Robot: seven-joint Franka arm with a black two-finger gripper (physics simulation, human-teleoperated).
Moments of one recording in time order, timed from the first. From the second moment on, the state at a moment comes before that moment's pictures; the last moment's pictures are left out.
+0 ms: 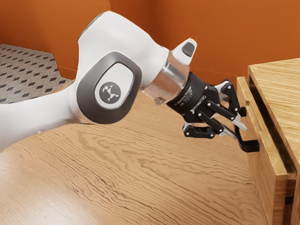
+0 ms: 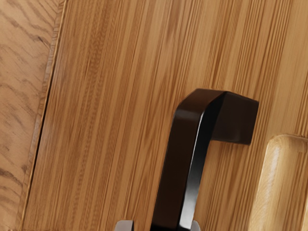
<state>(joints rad) -1.09 -0.10 0.70 -1.77 -0.43 2.28 -1.01</state>
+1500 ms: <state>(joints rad) -1.01 -0.40 0.69 -1.98 -0.28 2.14 -1.07</state>
